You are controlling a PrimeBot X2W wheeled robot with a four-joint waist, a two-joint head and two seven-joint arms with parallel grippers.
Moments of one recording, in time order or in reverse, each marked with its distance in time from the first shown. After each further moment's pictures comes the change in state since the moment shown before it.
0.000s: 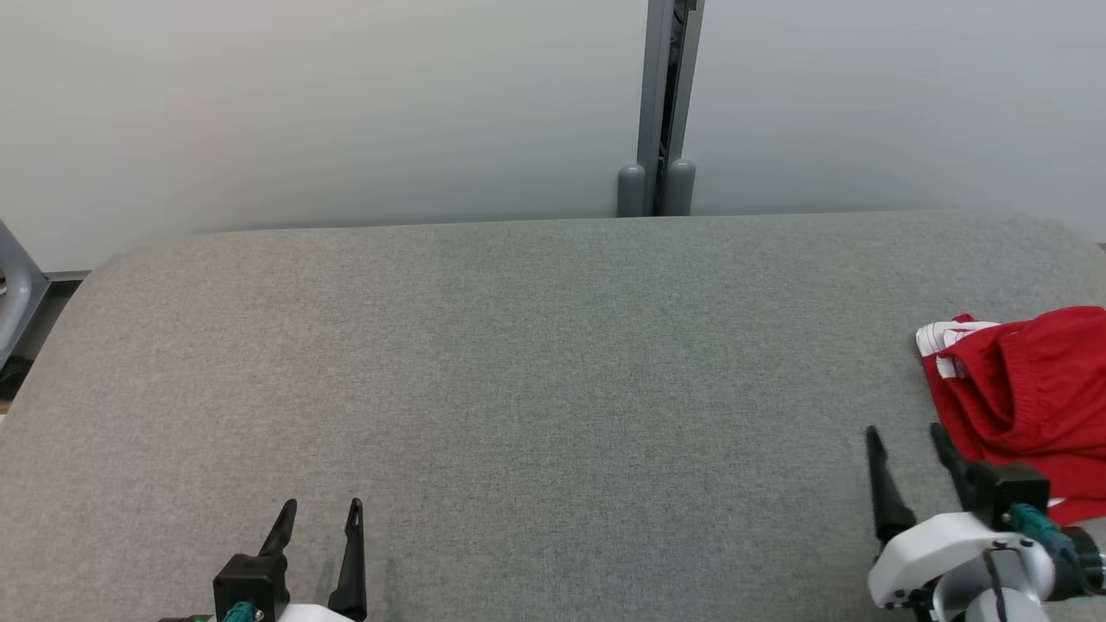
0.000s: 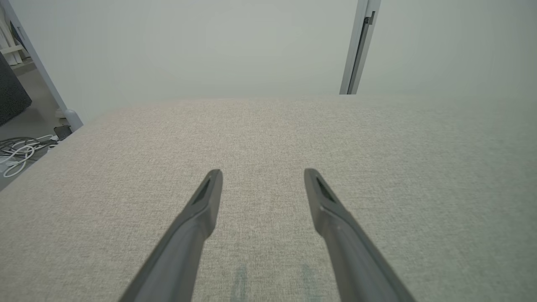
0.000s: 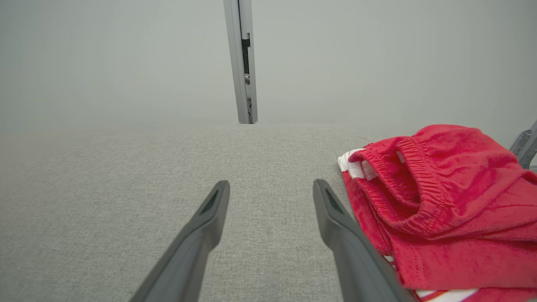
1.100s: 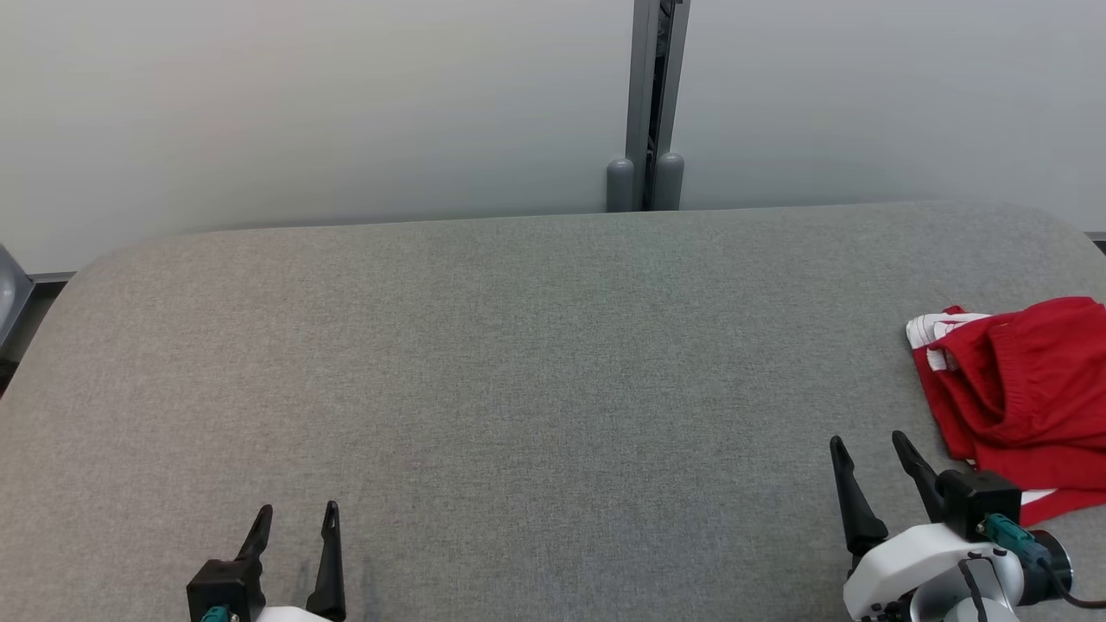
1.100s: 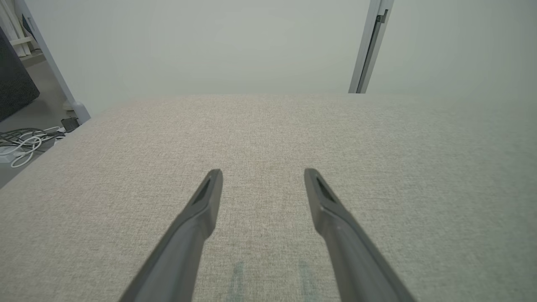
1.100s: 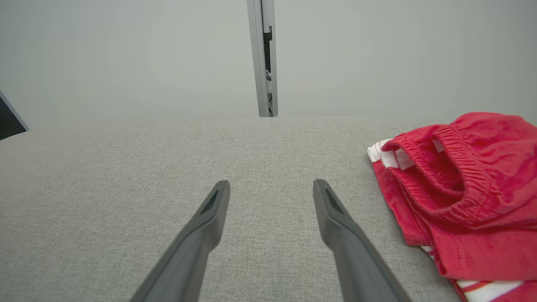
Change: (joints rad) left arm 0.008 0.000 0.053 0.000 -0.004 -0.008 0.000; right arm 0.026 0.002 0.096 -0.030 0.058 0.000 0.000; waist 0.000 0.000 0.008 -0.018
